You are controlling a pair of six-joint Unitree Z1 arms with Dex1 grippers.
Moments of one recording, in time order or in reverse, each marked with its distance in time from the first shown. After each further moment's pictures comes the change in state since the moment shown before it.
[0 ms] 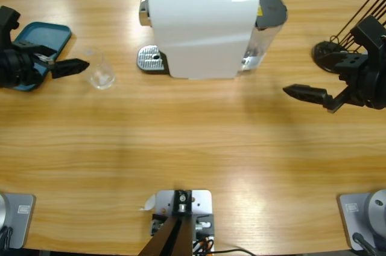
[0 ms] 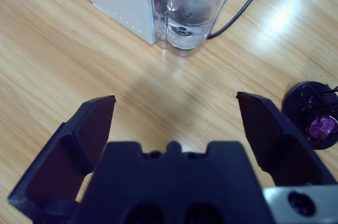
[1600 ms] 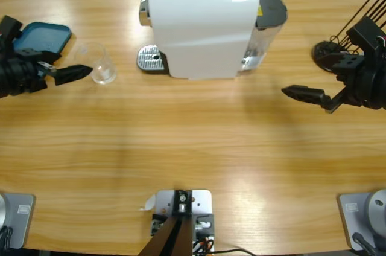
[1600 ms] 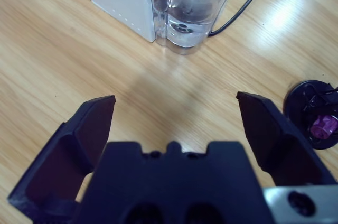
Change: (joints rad) arm 0 0.000 -0.015 0.105 -0.147 -0.020 0.000; arm 1 0.000 0.015 0.000 -0.001 0.000 0.000
